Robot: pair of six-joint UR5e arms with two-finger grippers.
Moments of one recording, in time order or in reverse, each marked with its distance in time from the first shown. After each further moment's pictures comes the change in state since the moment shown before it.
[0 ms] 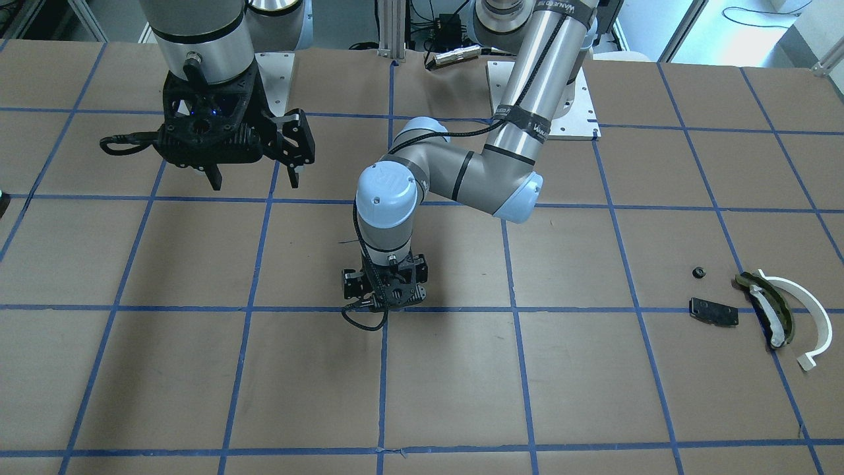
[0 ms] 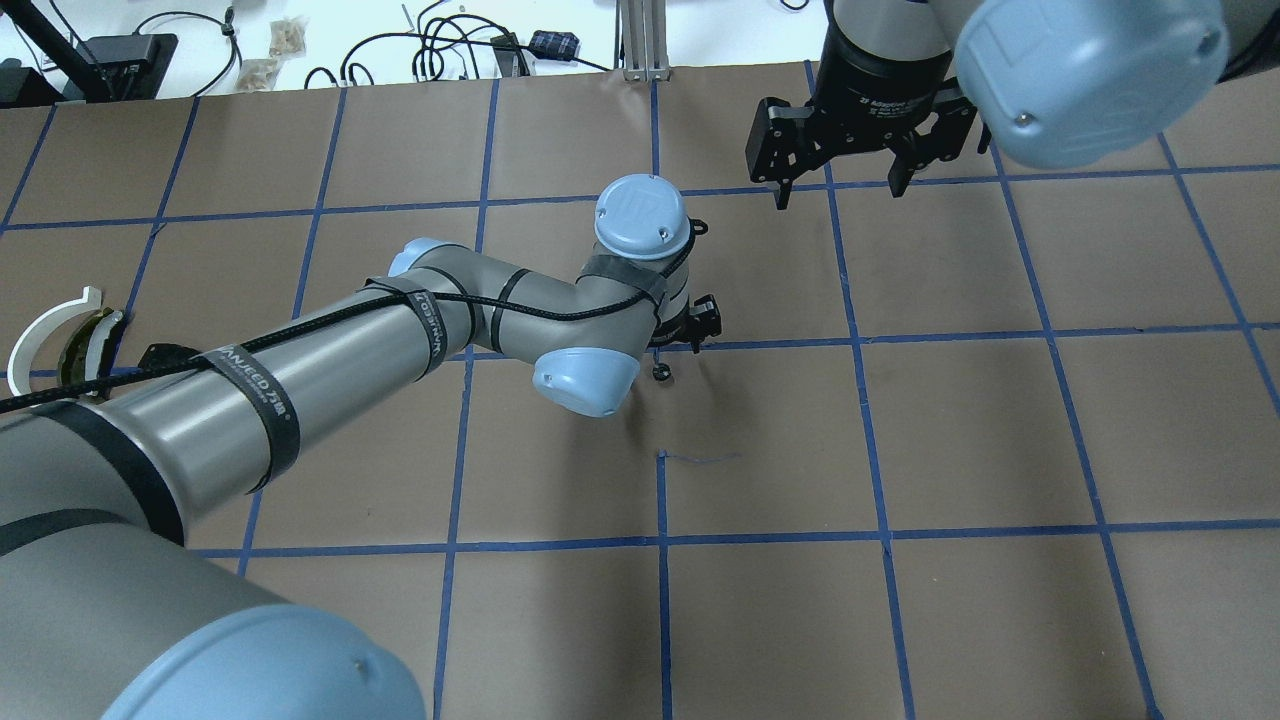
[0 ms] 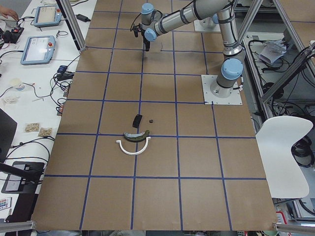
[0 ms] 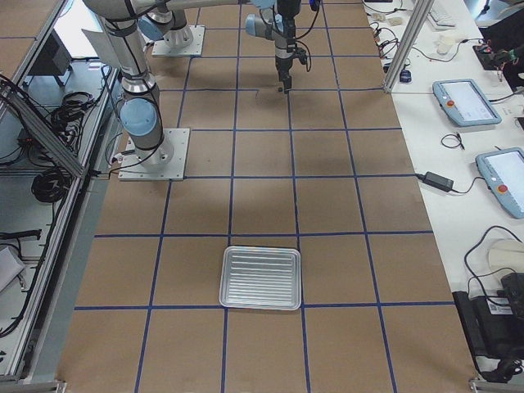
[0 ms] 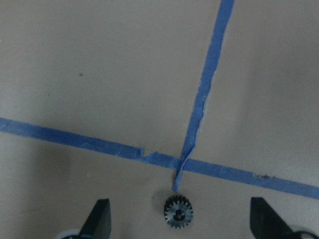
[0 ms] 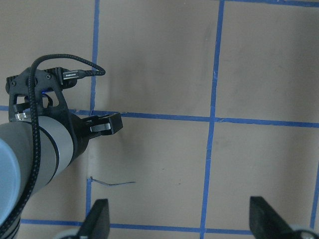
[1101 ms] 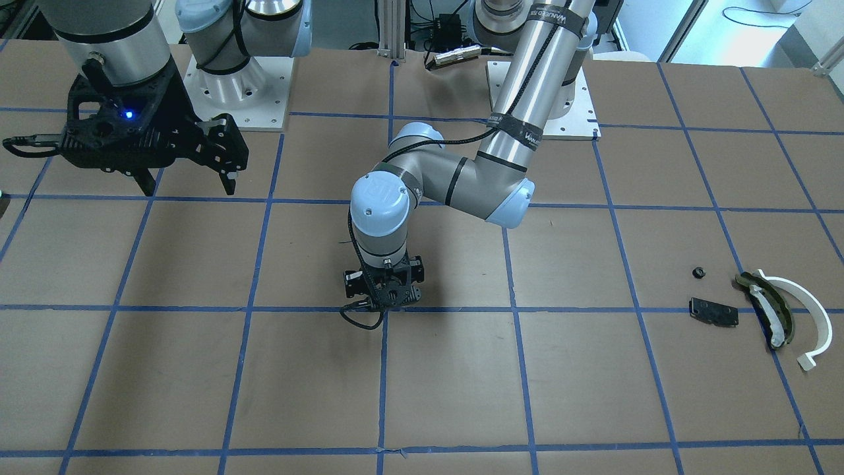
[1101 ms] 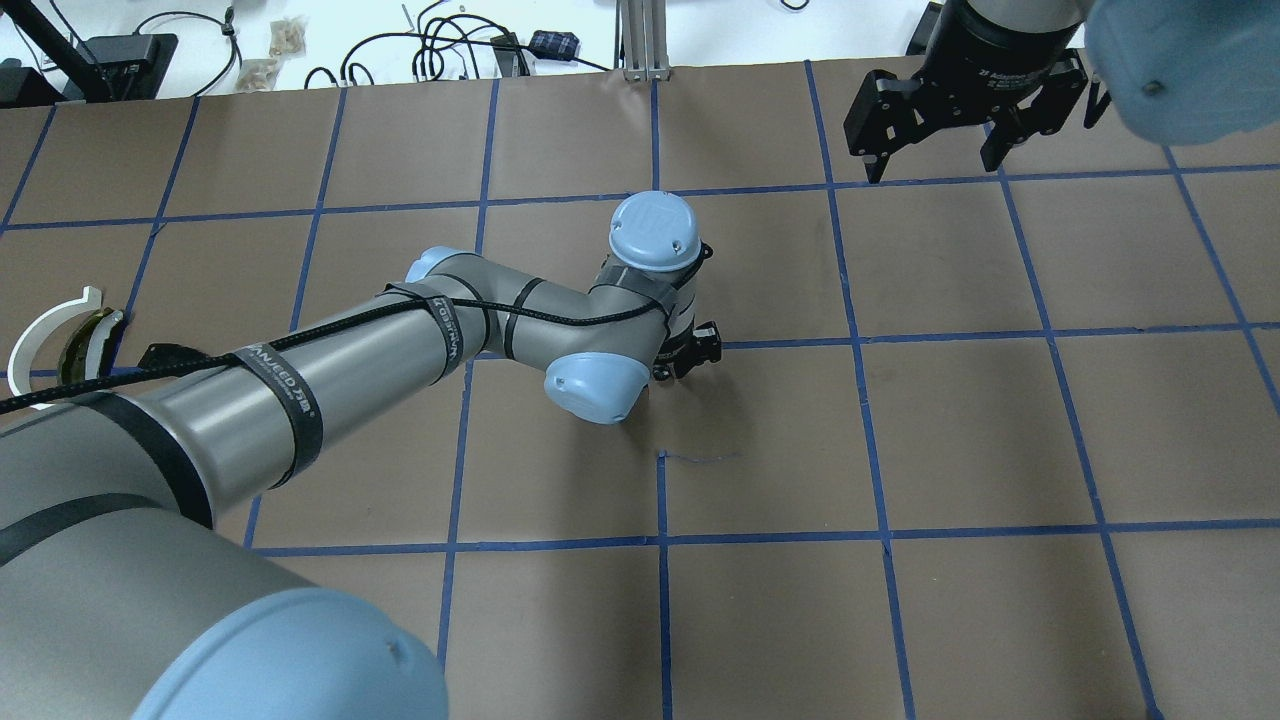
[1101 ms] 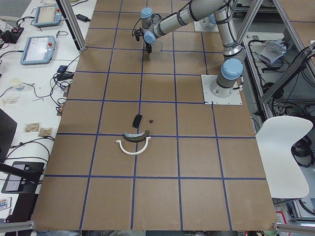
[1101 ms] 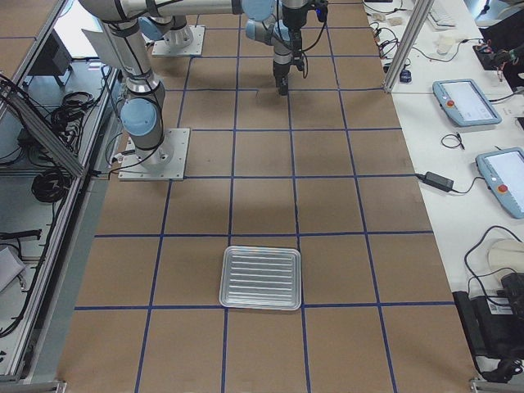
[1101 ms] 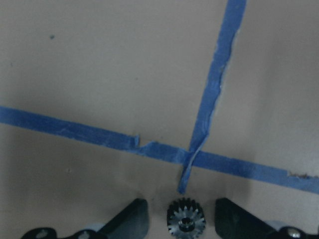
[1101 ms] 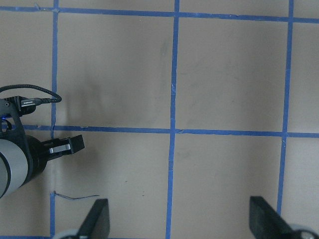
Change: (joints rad) left arm -0.012 -0.018 0.002 -0.046 0.002 0.007; right arm -0.132 -0.028 0.015 0.010 0.028 -0.136
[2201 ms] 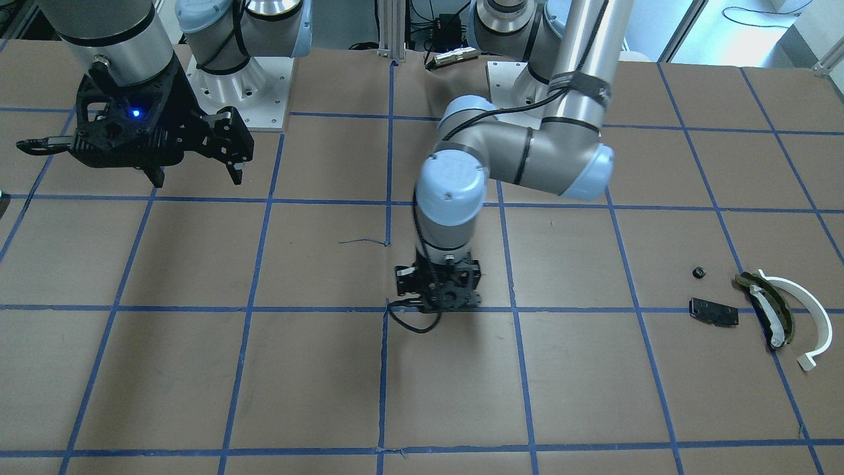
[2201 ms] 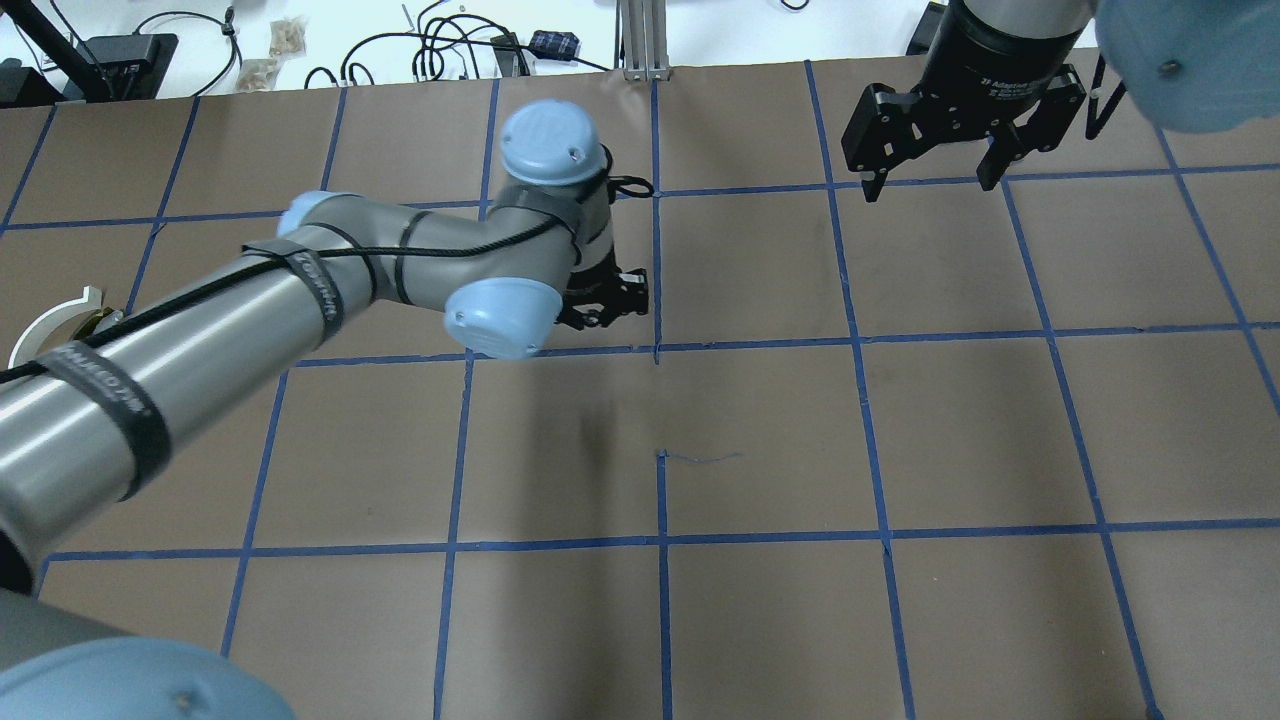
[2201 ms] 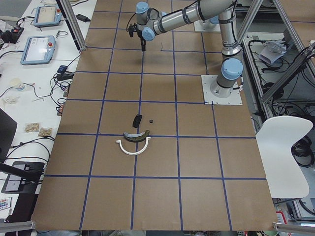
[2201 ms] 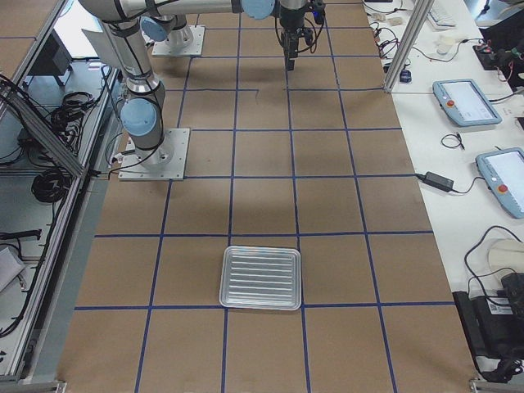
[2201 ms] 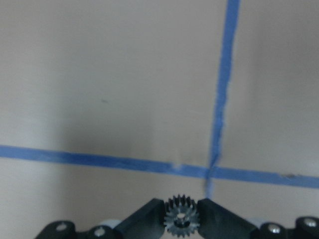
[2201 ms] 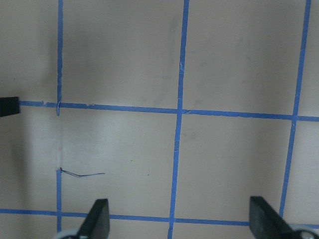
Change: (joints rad) left arm 0.199 0.182 0.005 -0.180 0.009 0.361; right arm 0.000 0.001 -0.015 0.076 0.019 -0.007
